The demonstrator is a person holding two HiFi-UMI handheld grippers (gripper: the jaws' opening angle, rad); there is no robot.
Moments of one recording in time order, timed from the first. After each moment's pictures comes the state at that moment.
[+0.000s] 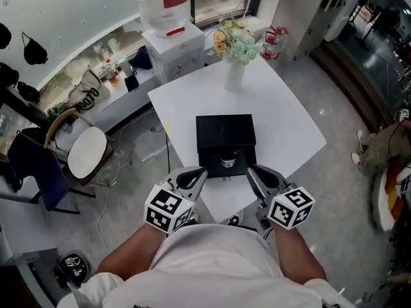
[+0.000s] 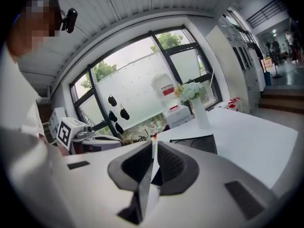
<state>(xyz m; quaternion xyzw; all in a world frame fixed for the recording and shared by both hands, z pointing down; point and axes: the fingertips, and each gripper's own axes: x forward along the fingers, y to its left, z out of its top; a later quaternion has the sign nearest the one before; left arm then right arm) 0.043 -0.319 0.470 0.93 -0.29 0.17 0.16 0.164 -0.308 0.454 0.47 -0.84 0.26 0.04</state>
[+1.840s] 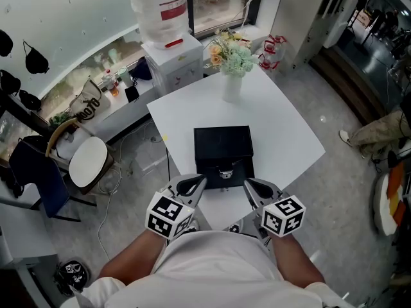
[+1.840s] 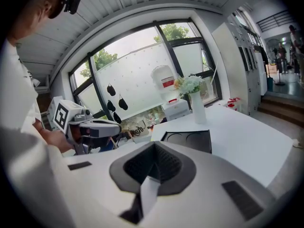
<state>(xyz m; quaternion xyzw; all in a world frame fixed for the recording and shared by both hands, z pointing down) 0.053 -0.331 0.467 0.93 -0.30 0.18 0.15 0.169 -0.308 0.479 0.47 -0.84 0.26 0.11</state>
